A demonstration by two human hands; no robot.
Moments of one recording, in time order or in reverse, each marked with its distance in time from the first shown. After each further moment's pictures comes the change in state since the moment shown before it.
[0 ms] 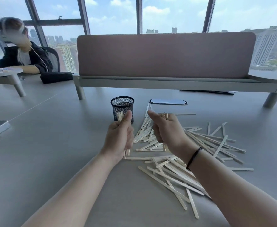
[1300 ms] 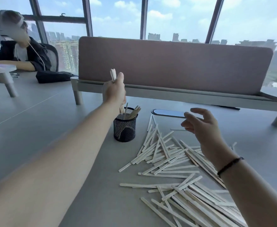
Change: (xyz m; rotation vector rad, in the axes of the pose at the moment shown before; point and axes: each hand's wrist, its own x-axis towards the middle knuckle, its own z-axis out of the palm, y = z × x) left_hand 0.173 0.078 -0.008 0.154 0.395 0.110; right_hand 0.065 0.000 -0.068 -0.037 0.435 0.053
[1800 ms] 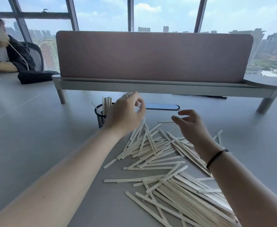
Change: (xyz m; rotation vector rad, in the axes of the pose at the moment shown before) left_hand -0.075 -0.050 0.023 0.844 -0.294 0.796; right_hand 0.006 0.026 -0.029 -0.303 -0.017 0.073
